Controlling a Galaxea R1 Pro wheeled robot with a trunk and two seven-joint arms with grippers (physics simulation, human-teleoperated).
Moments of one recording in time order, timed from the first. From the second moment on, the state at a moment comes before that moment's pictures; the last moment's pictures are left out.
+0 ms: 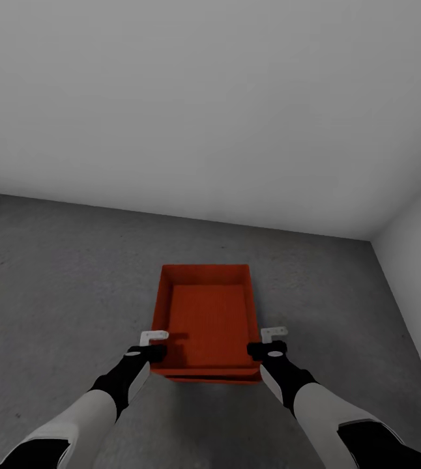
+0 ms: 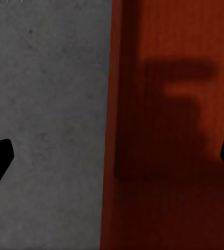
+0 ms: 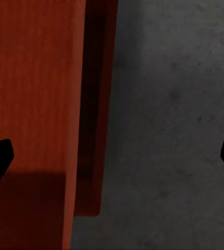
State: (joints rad) left arm -0.76 -0.09 0.02 -0.34 0.00 0.17 0.14; right arm -0.81 0.13 0.09 -0.22 0.04 0.06 -0.24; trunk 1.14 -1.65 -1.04
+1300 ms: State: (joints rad) left arm -0.76 -0.09 0.03 -0.35 0.01 0.17 0.15; right arm -0.81 0.12 0.09 -0.22 0.04 0.06 -0.25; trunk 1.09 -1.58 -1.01
